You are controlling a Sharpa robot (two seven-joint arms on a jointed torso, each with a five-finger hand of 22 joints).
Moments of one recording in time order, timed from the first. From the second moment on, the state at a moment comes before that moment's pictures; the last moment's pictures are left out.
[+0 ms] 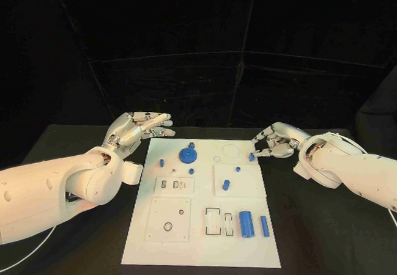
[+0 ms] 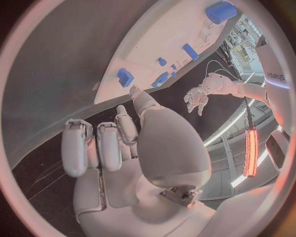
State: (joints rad) left arm 1.27 -0.85 -0.13 1.50 -0.01 -0.27 0.66; left_hand 1.24 0.14 -0.17 -0.06 0.05 0.98 0.23 0.08 0.07 1.04 0.18 0.10 0.07 1.13 0.13 0.16 0.08 0.18 0.89 0.24 0.28 0.08; right arm 1.25 -0.86 -0.01 1.26 -1.20 -0.25 0.11; right_hand 1.36 -0.09 0.15 0.02 0.19 0.92 0.16 0.07 0.07 1.39 0.07 1.18 1.28 1.46 -0.01 1.44 1.31 0.06 1.43 0.10 1.49 1.31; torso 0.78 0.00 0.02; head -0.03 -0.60
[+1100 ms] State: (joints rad) left arm 1.27 -0.85 -0.13 1.49 -0.01 -0.27 0.66; left_hand 1.24 0.14 -0.17 -0.06 0.05 0.98 0.23 0.07 0.07 1.04 0.18 0.09 0.07 1.12 0.13 0.15 0.08 0.18 0.89 0.24 0.28 0.08; right arm 1.21 -0.85 -0.01 1.25 -1.20 -0.23 0.12; right_hand 1.37 -0.08 0.13 0.03 0.20 0.93 0.15 0.08 0.07 1.39 0.07 1.19 1.29 1.46 -0.01 1.44 1.31 0.06 1.43 0.10 1.49 1.31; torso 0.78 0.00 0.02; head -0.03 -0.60
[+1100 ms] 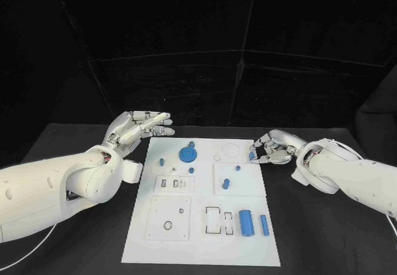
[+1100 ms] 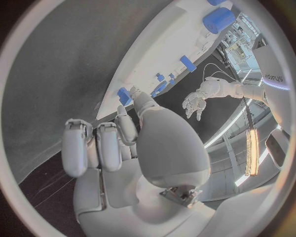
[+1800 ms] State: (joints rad) left arm 1.27 -0.85 -0.13 1.49 -0.01 -0.27 0.65; left_hand 1.24 0.14 -0.17 -0.07 0.05 0.98 0.23 0.07 0.07 1.04 0.18 0.09 0.07 1.12 0.13 0.15 0.08 0.18 0.89 0.24 0.28 0.08; right arm 1.20 -0.83 -0.01 1.24 -1.21 -0.23 0.11; right_hand 1.38 -0.02 0.18 0.00 0.15 1.06 0.13 0.11 0.08 1.40 0.05 1.20 1.30 1.47 -0.02 1.44 1.31 0.06 1.44 0.09 1.49 1.31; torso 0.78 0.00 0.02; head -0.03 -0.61
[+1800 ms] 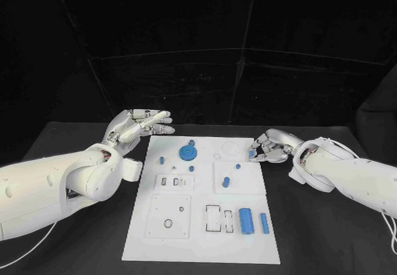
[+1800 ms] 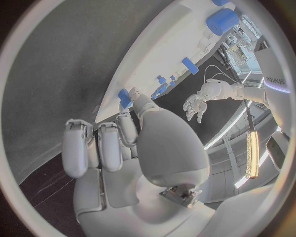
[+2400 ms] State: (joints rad) left arm 1.27 -0.85 -0.13 1.49 -0.02 -0.27 0.65; left_hand 1.25 0.15 -0.17 -0.08 0.05 0.98 0.23 0.07 0.07 1.04 0.18 0.09 0.07 1.12 0.13 0.14 0.08 0.18 0.89 0.24 0.27 0.07; right arm 1.20 -0.87 -0.01 1.35 -1.24 -0.32 0.06; right_hand 1.38 0.01 0.24 -0.02 0.14 1.08 0.12 0.11 0.08 1.40 0.04 1.19 1.29 1.47 -0.03 1.44 1.31 0.06 1.44 0.08 1.49 1.31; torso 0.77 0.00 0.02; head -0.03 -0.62
